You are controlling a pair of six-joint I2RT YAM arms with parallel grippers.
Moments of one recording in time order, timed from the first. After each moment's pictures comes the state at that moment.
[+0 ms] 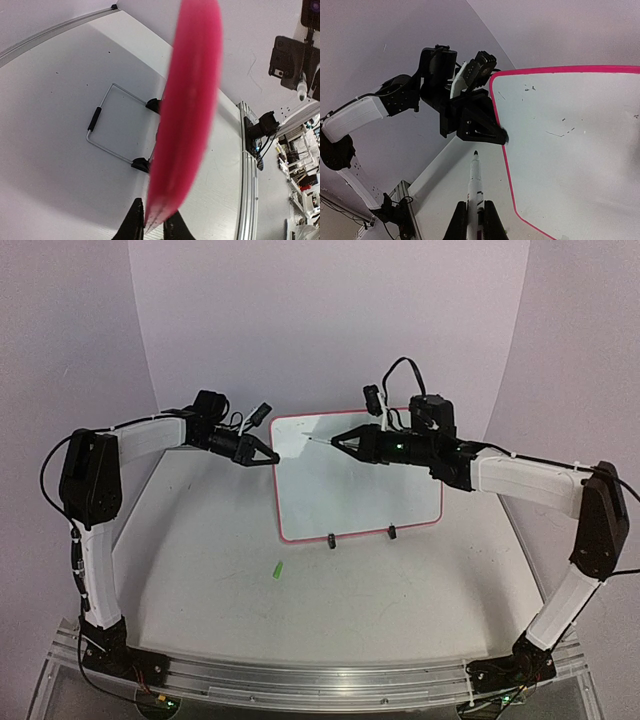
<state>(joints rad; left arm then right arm) -0.35 2.06 1.74 -0.48 1.02 0.13 0.64 1.67 1.30 0.16 -0.48 0.51</state>
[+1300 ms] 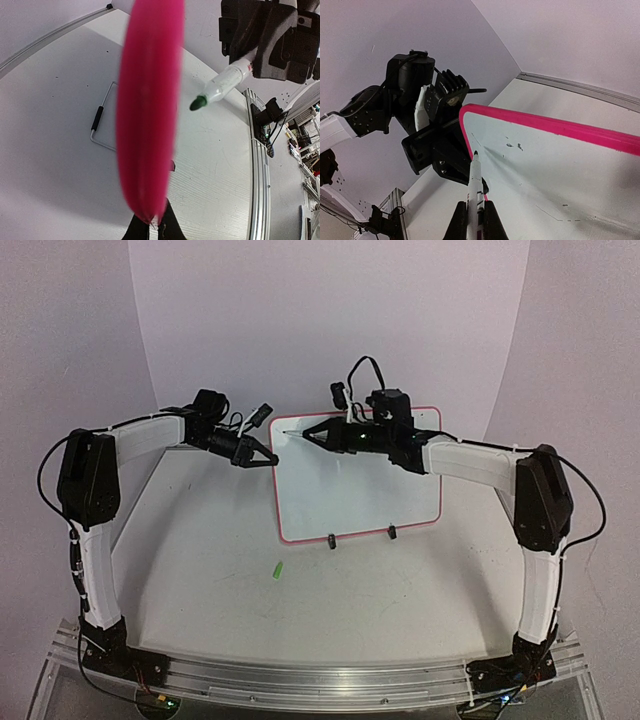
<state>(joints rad) -0.35 2.04 1.74 -0.54 1.00 0.27 0.64 2.04 1.68 0.16 -0.53 0.51</state>
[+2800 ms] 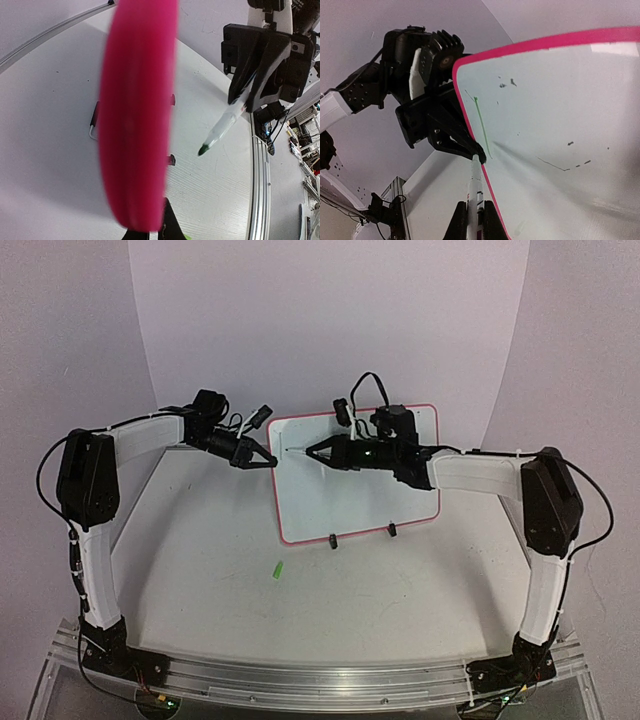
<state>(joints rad) -0.35 2.04 1.74 -0.58 0.98 0.29 0.65 1.99 1.50 0.24 -0.55 0.52</state>
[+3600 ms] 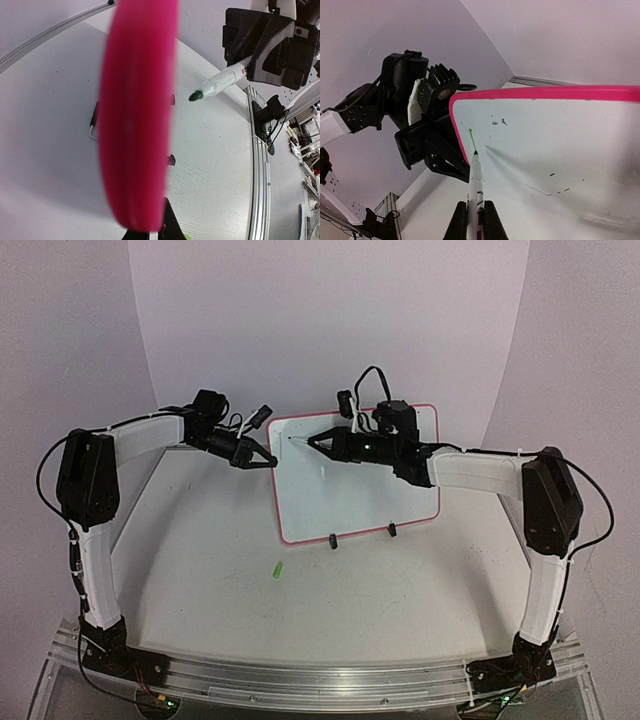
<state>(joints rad) -0.35 2.04 1.74 -0.58 0.98 0.29 0.65 1.98 1.52 0.28 -0.46 0.52</state>
